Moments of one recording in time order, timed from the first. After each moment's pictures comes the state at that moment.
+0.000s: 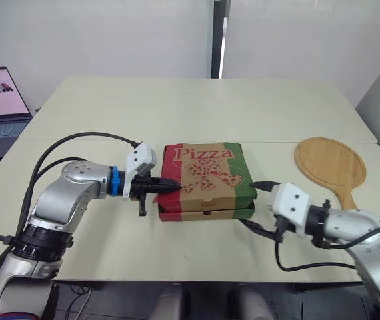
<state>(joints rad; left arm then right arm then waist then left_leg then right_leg) -0.50 0.78 -0.12 -0.07 -0.44 0.58 -1.21 -0.08 -0.71 -0.07 -0.78 0.22 0.72 0.86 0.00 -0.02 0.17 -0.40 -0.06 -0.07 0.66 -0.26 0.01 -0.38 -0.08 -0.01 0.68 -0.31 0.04</state>
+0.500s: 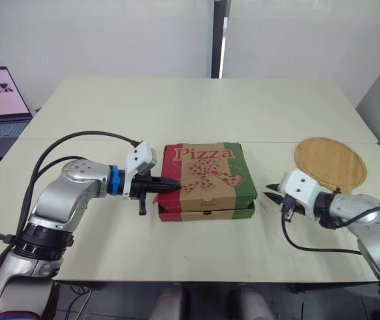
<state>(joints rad) -0.52 0.78 -0.12 -0.07 -0.43 0.58 -1.21 -0.17 -0.76 0.10 -0.47 0.08 0.54 0.79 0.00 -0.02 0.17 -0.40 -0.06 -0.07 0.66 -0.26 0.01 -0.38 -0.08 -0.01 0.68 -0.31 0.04</state>
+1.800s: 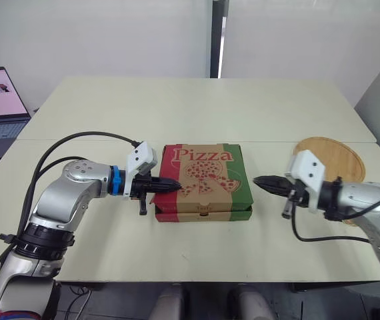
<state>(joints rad) -0.52 0.77 -0.12 -0.07 -0.42 0.60 -1.21 -0.30 -0.72 0.06 -0.61 0.40 0.73 0.80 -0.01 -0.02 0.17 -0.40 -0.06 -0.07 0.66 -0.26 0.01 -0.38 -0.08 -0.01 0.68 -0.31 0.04</state>
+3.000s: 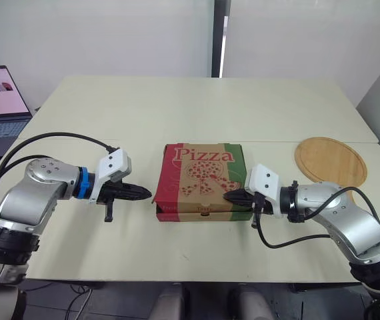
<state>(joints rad) -0.46 0.96 -0.10 -0.01 -0.35 0.50 -1.34 -0.39 -0.69 0.27 -0.51 0.30 0.67 0.85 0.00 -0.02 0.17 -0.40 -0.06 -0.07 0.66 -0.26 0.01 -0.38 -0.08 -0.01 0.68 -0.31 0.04</state>
